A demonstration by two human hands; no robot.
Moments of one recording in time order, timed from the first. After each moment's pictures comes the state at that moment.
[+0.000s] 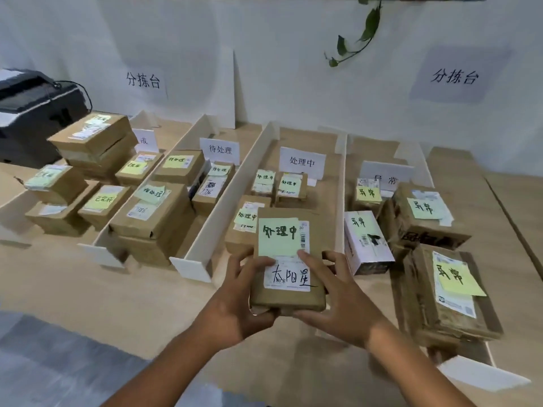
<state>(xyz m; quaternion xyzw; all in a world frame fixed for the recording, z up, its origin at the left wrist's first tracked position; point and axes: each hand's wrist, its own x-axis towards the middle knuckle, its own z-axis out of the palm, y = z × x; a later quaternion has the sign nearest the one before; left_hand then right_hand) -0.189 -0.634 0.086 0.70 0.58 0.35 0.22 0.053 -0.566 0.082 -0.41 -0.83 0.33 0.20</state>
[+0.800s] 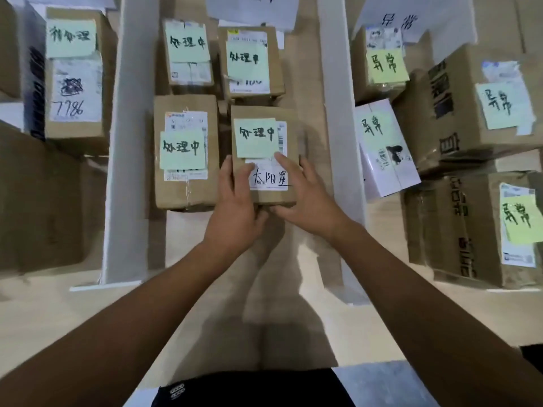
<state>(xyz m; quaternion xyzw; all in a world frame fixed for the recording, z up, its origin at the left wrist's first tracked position) -0.220 -0.401 -0.083 0.67 0.61 0.24 0.36 -0.037 -0.370 -0.074 -0.61 -0.70 0.37 0.08</state>
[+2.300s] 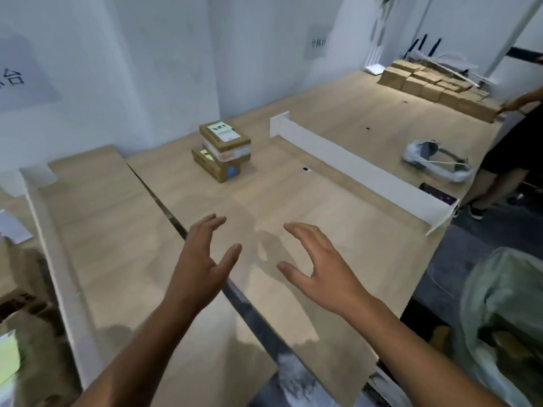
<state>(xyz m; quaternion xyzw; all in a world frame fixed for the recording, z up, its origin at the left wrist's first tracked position) 0.529 -0.539 0.109 0.84 0.34 0.28 0.32 0.716 -0.708 0.123 -0.75 -0.55 0.12 0.35</state>
